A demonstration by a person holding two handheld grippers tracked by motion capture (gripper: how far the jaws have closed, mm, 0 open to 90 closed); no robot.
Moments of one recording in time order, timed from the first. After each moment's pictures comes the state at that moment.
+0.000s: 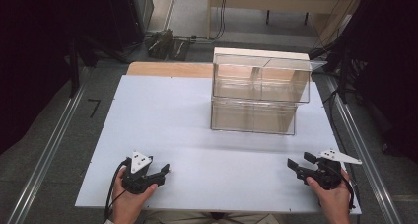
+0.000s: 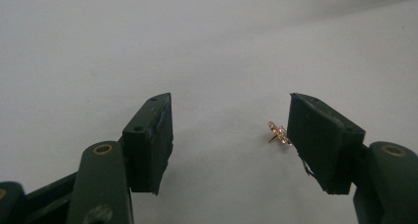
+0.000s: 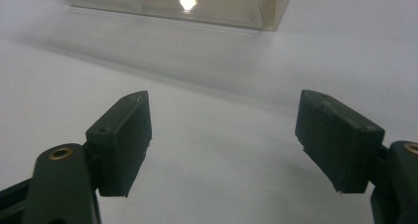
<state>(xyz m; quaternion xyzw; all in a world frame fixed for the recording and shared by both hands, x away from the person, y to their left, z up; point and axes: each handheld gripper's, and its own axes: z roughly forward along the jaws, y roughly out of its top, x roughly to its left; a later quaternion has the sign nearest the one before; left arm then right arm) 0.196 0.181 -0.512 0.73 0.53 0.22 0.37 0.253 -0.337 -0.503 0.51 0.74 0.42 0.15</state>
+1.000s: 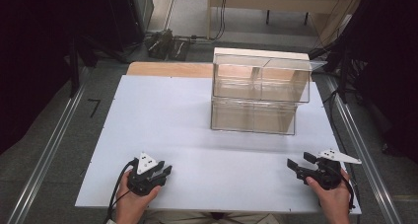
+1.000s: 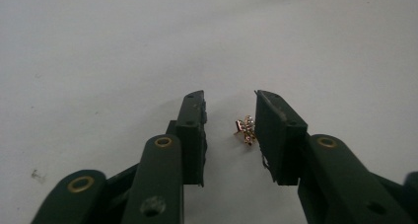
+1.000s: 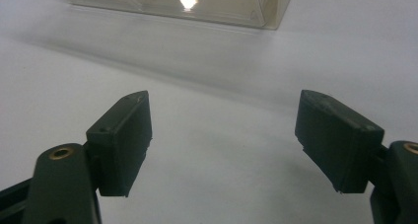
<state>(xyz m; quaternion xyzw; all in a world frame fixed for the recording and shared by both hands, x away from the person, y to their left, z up) 0.196 0.170 -0.516 0.76 0.49 0.19 0.37 0.254 -0.337 -0.503 0.51 0.74 0.41 0.15</state>
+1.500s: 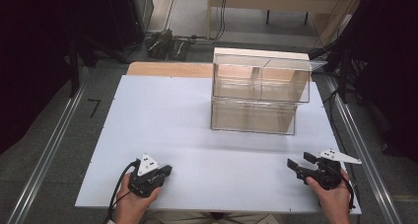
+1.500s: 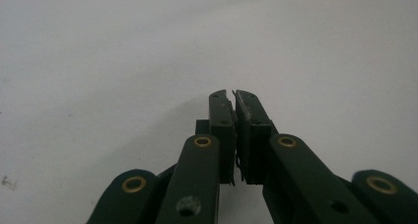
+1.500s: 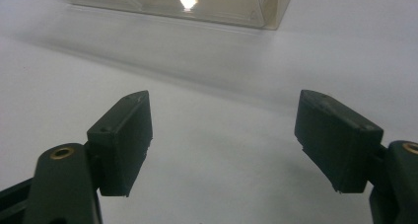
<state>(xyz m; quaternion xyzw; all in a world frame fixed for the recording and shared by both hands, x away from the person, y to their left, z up) 0.192 0.167 -0.514 0.77 0.47 0.17 0.39 0.253 -0.337 -0.503 0.51 0.74 0.41 0.15</state>
